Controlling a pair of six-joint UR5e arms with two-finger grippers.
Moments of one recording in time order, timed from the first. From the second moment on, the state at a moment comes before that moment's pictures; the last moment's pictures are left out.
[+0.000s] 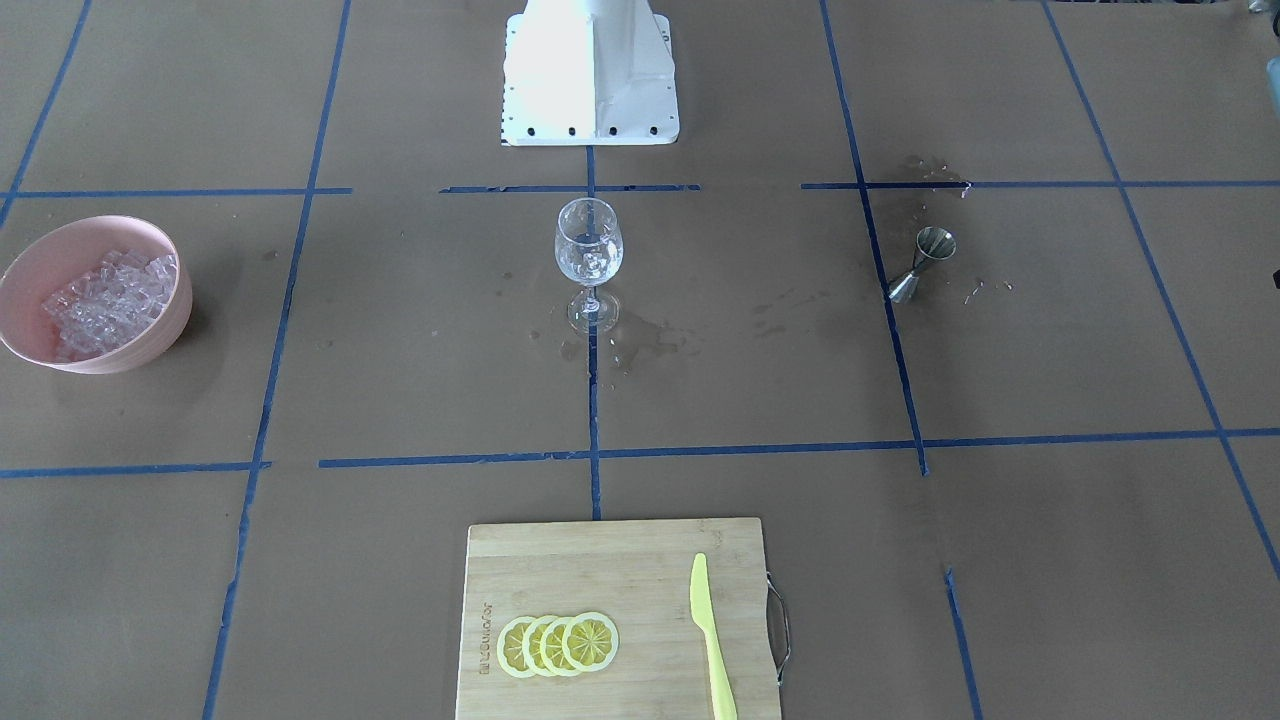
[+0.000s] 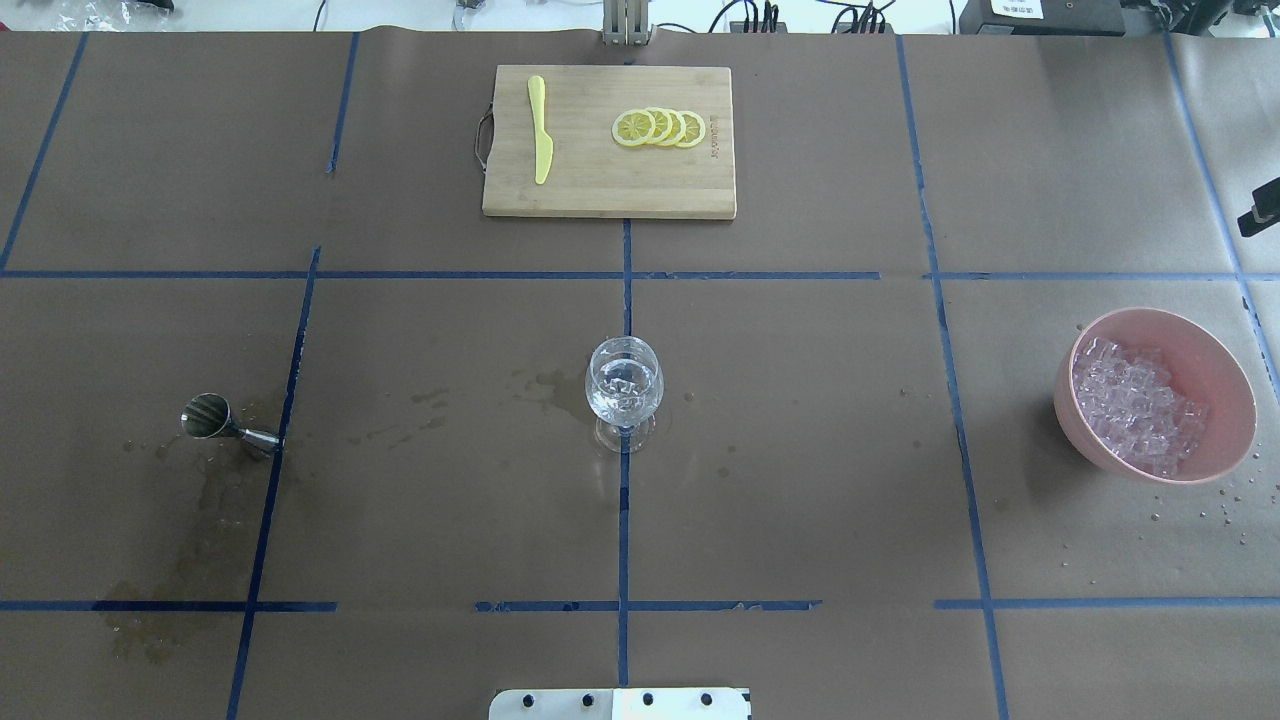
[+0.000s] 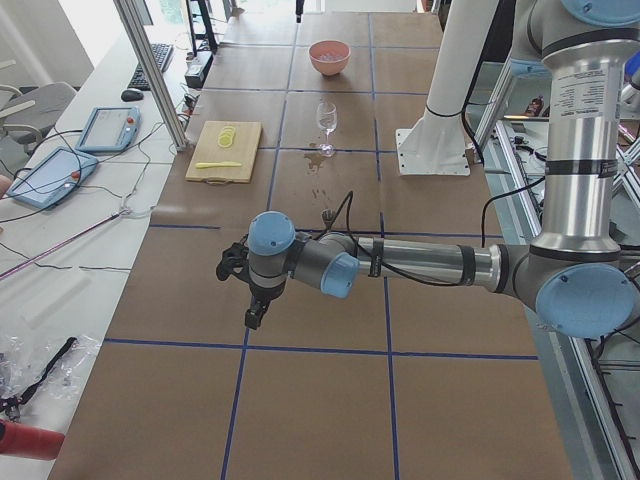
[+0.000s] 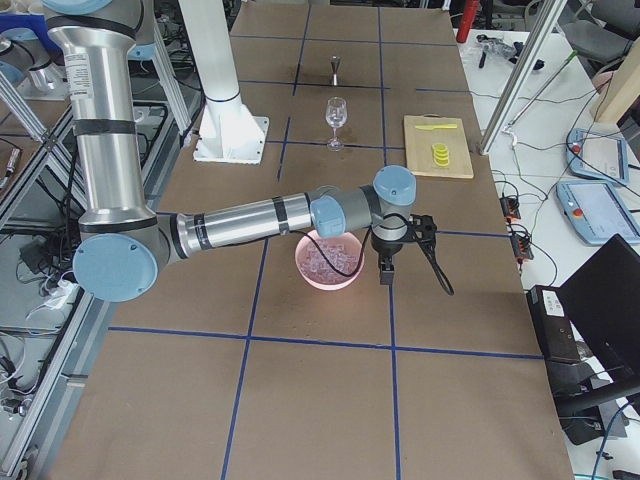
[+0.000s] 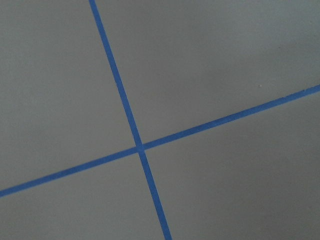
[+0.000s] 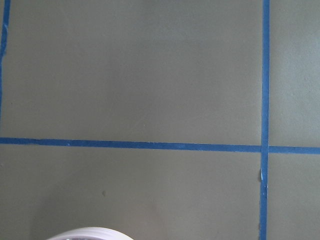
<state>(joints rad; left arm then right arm) -1.49 -1.57 -1.72 -1.57 -2.34 0.08 1.38 -1.50 1.71 -1.50 2.32 0.30</state>
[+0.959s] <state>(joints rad) -1.52 -1.61 -1.69 -1.43 -2.27 0.22 1.41 -1.46 1.64 -1.56 2.34 0.16</state>
